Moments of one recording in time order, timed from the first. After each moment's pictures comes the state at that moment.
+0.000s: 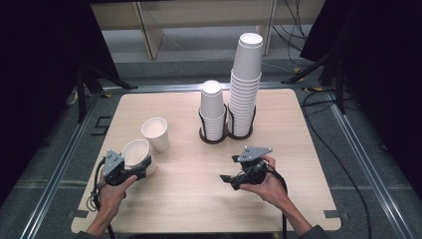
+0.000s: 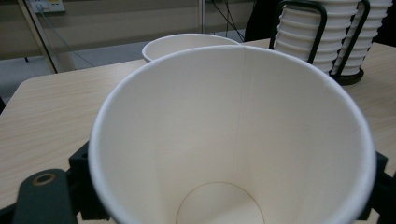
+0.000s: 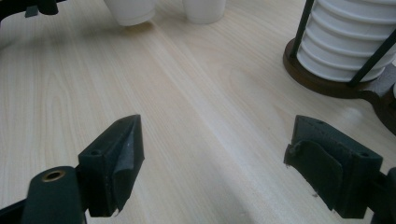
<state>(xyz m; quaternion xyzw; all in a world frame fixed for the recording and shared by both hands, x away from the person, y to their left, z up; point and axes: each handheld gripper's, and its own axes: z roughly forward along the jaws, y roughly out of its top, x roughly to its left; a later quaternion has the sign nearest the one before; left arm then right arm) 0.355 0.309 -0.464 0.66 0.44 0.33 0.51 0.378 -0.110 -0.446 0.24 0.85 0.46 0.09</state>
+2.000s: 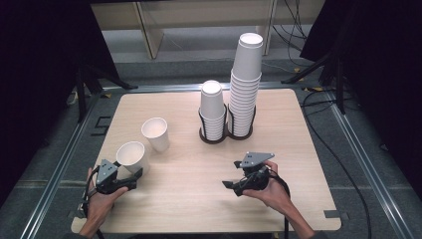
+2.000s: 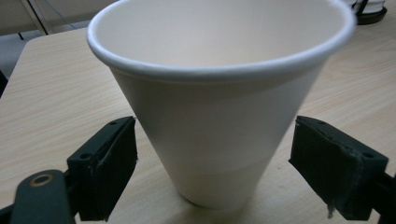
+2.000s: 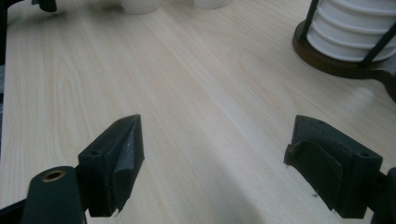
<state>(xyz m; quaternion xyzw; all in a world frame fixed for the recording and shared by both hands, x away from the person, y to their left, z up) 0.336 0.341 -0.488 0.70 0.44 0.31 0.46 0.366 -0.117 -0.452 0.24 0.86 0.45 0.09</state>
